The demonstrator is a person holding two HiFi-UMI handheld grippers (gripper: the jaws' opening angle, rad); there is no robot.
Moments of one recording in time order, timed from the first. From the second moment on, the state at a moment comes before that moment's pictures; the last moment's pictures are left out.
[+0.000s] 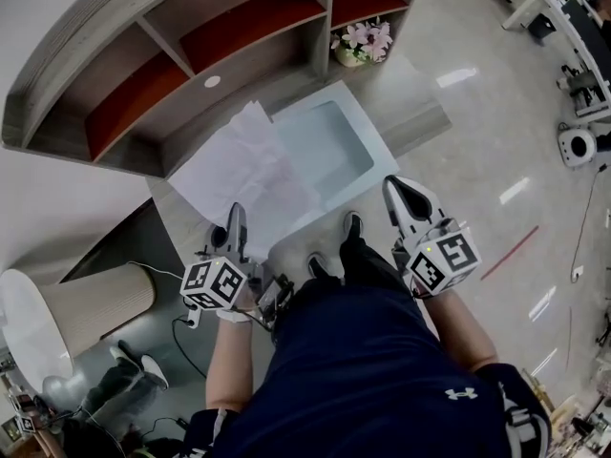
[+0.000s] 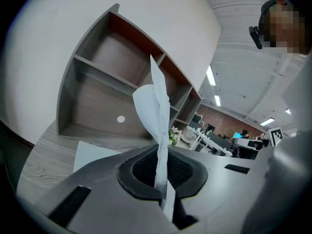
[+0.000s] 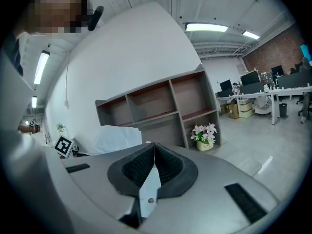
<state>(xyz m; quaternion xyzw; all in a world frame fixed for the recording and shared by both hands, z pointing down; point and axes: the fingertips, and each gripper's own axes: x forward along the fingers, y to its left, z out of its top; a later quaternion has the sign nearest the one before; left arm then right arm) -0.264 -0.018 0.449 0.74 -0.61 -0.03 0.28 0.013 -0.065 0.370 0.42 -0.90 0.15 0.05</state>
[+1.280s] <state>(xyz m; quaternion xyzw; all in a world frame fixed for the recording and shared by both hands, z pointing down) -0.254 -0.093 0.592 0.63 -0.59 -0.03 0.51 0.062 -0.229 0.432 0.36 -0.88 0.31 0.03</state>
